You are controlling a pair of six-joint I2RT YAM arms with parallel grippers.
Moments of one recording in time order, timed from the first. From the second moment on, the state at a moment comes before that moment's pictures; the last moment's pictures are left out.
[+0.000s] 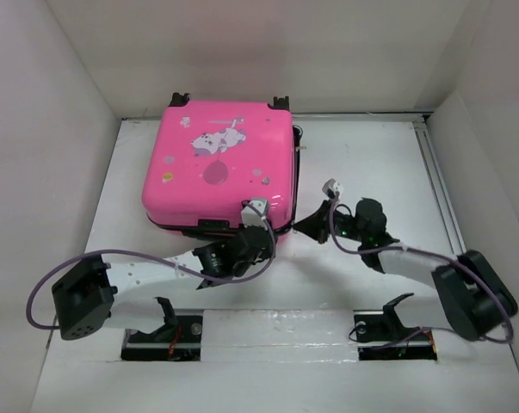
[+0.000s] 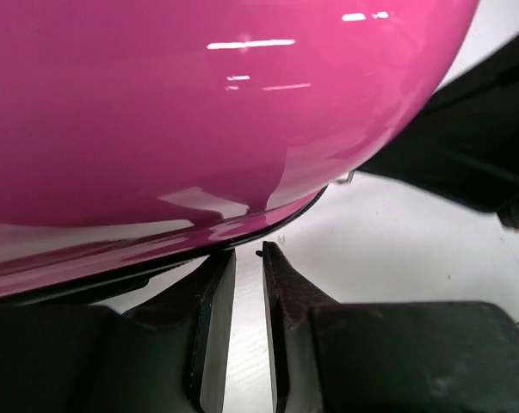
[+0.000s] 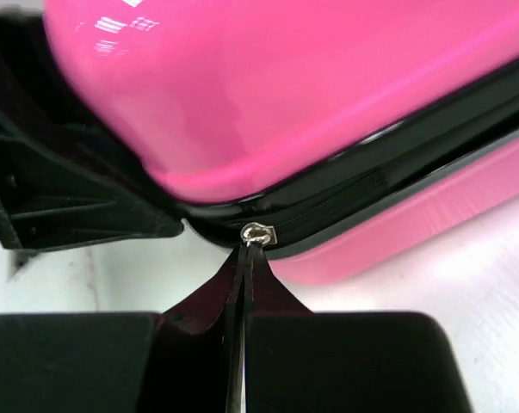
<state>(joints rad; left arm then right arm) -1.12 1.22 0.63 0.06 -0.52 -0.69 0.42 1.36 0.38 0.88 -0.79 0.36</state>
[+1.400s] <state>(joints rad) -0.89 0.64 0.76 -0.35 -1.21 -0.93 0.64 1.09 0.41 0.42 -0.33 0.22</state>
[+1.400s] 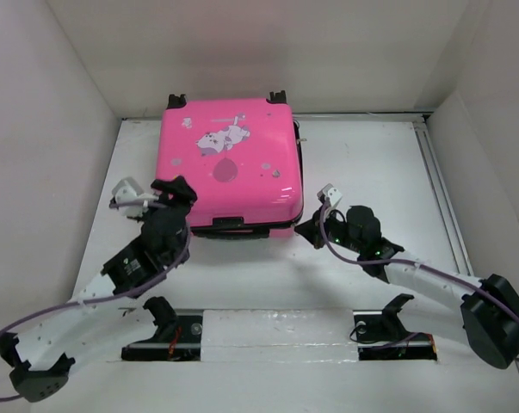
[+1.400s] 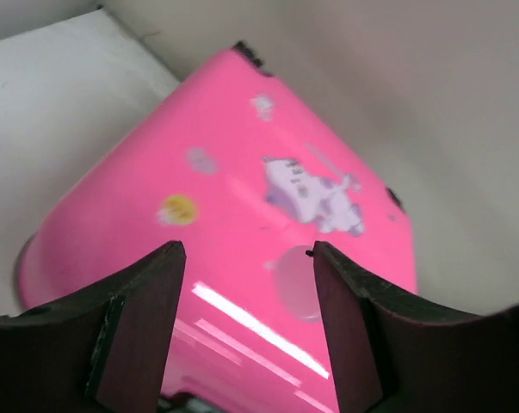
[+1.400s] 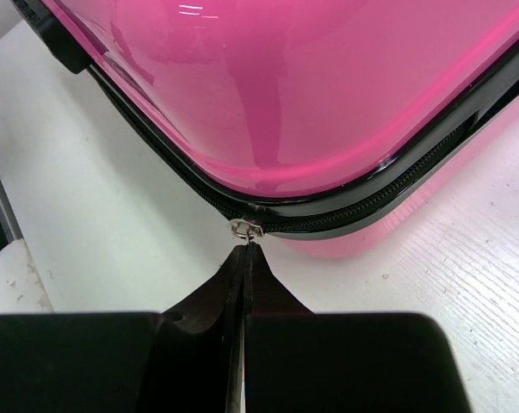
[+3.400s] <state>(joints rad) -0.94 1.08 0.48 0.19 -0.66 -1.09 1.14 1.10 0.41 0.33 0.36 0.36</state>
